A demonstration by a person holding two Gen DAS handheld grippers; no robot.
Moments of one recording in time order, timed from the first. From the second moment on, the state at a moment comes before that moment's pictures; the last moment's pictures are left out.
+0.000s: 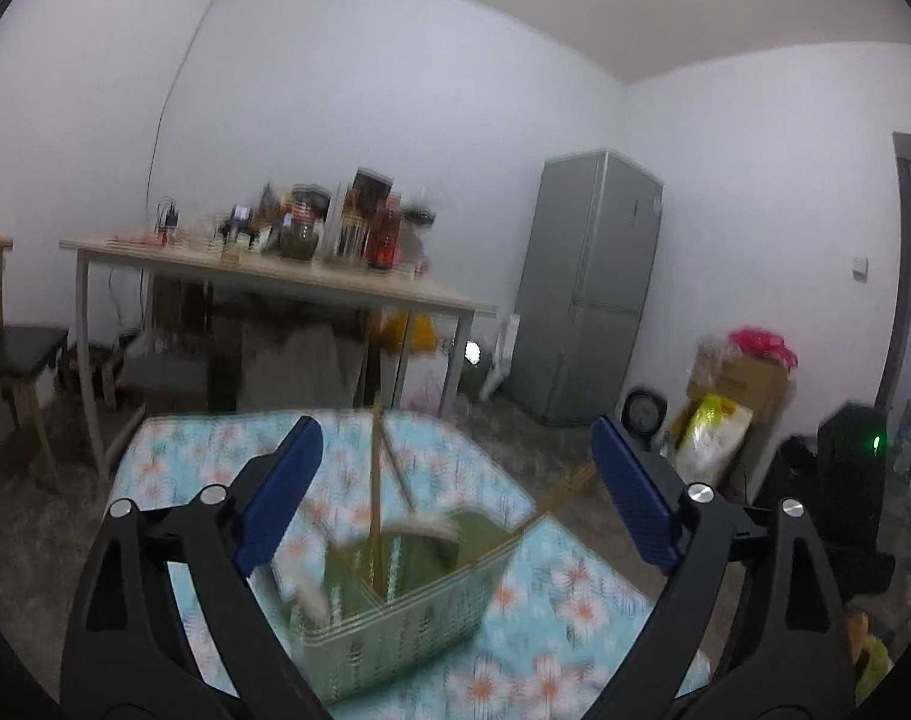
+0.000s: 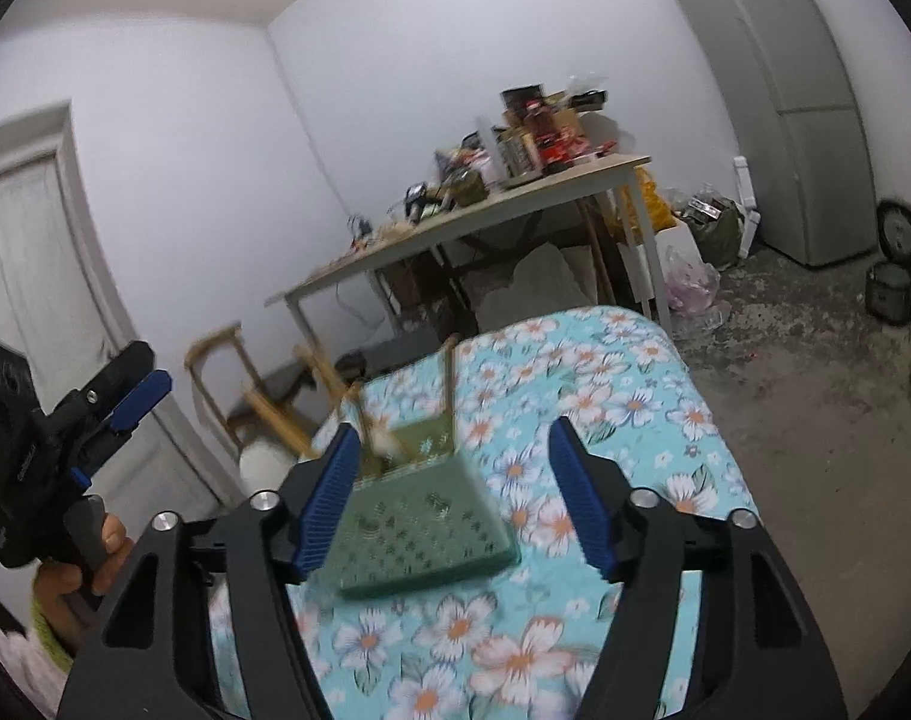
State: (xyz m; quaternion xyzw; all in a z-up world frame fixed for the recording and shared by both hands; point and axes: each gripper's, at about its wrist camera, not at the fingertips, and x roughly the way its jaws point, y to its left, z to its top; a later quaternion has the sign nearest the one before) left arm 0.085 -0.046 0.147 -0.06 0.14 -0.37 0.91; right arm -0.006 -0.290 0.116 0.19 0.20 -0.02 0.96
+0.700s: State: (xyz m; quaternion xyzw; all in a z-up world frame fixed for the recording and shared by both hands) left arm 0.062 -0.039 0.052 0.07 0.29 -0.17 0.94; right arm -0.028 -0.230 0.081 0.08 0.31 -0.09 0.94
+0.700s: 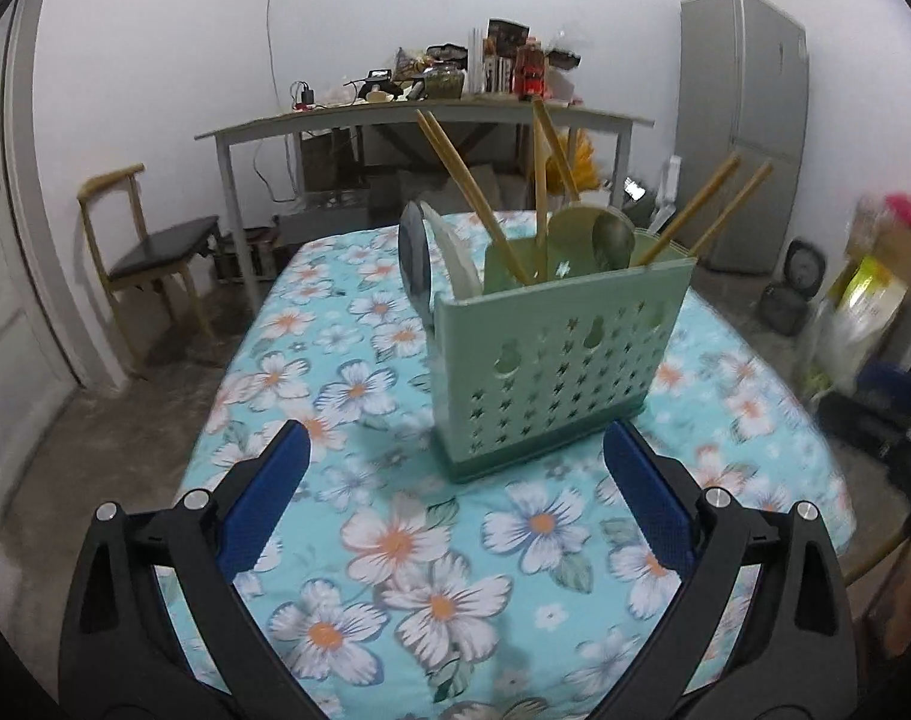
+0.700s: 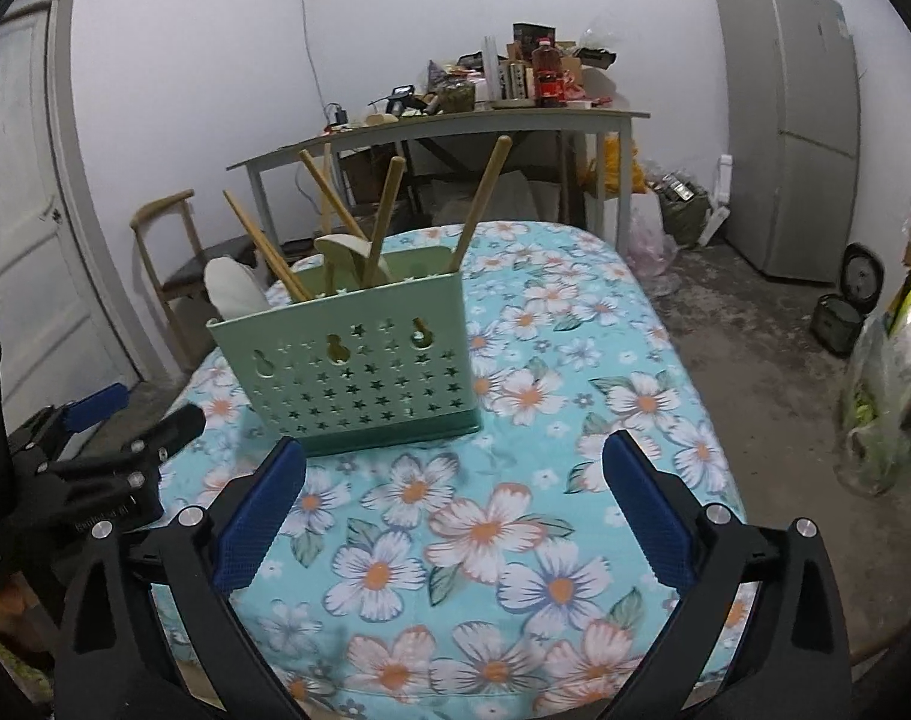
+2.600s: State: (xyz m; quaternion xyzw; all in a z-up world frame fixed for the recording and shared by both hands) left arm 0.038 -0.017 0.042 0.06 0.35 -0.01 0.93; right arm -0.056 -0.268 0.071 0.07 0.30 -0.14 0.94
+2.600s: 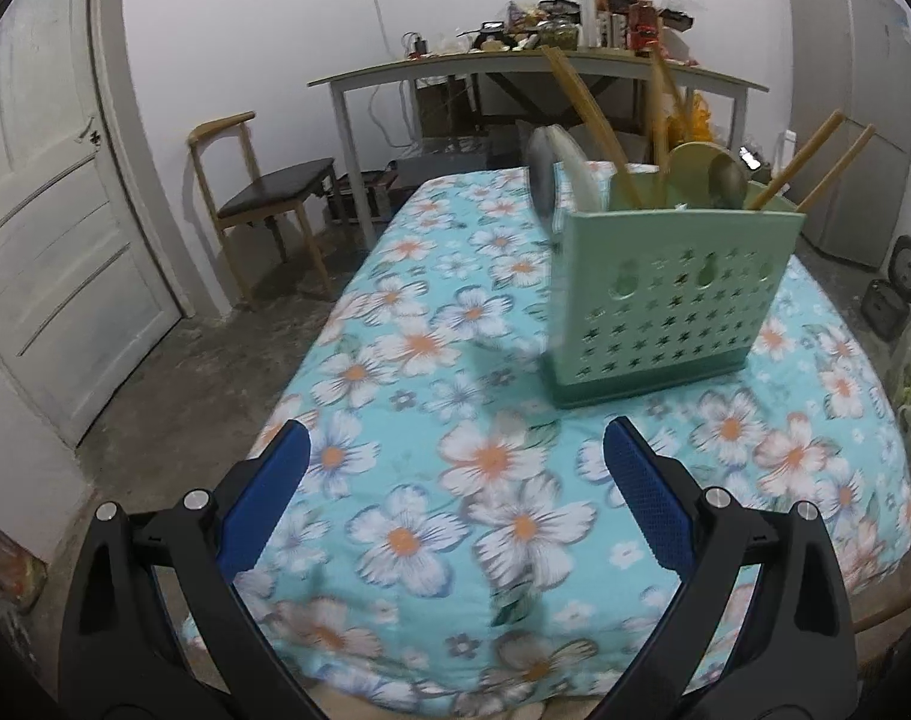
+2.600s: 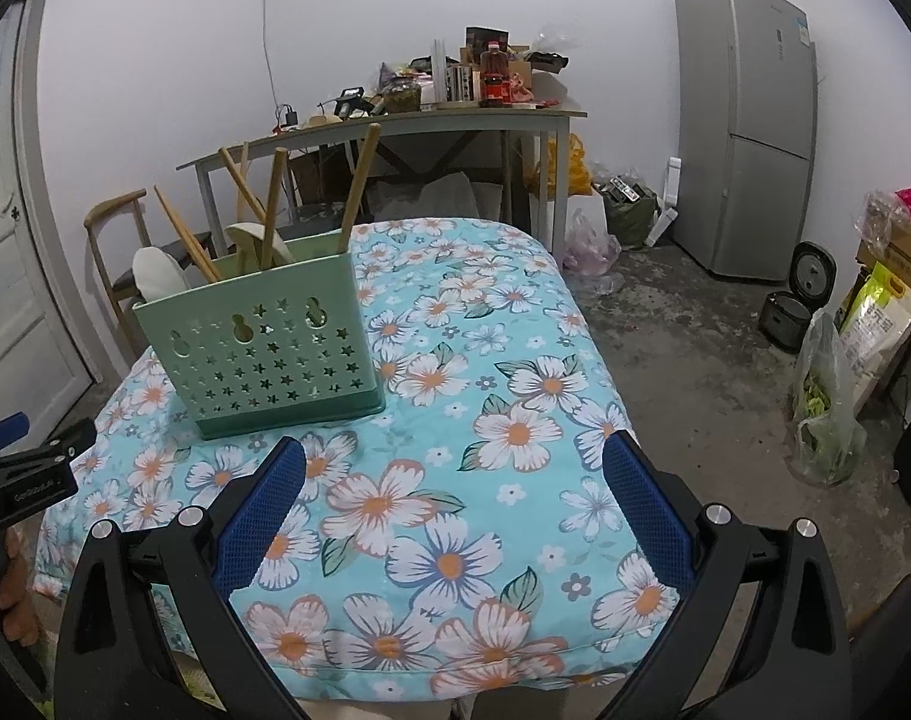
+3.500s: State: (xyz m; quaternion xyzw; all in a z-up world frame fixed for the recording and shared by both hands) left arm 0.019 -0.015 0.048 0.07 0.35 -0.02 0.93; right arm -0.080 -0.264 0.077 0.07 0.28 -0.14 0.95
